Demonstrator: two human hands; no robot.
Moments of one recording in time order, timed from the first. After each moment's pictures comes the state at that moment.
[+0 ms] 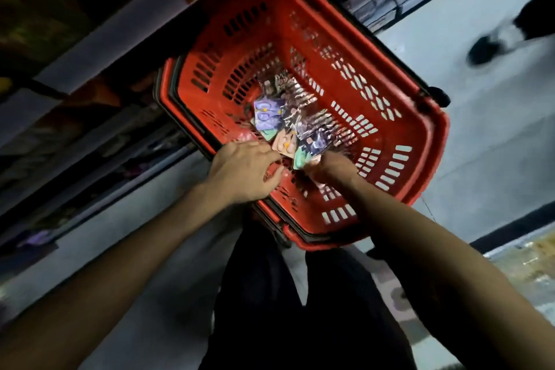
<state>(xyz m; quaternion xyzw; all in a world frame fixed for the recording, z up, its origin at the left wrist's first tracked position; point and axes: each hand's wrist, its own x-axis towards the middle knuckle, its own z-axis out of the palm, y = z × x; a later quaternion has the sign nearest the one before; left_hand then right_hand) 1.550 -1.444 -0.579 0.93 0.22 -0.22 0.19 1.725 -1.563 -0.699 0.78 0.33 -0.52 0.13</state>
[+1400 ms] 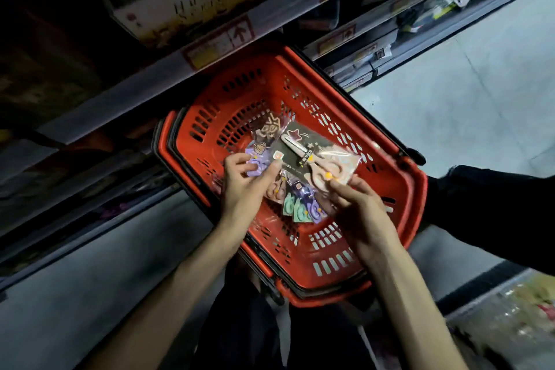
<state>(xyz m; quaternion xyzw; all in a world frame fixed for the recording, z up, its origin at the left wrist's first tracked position) 1.595 -1.439 -0.563 0.45 0.63 0.14 0.62 1.752 -1.554 -0.547 0.55 -0.20 -0.56 -0.59</state>
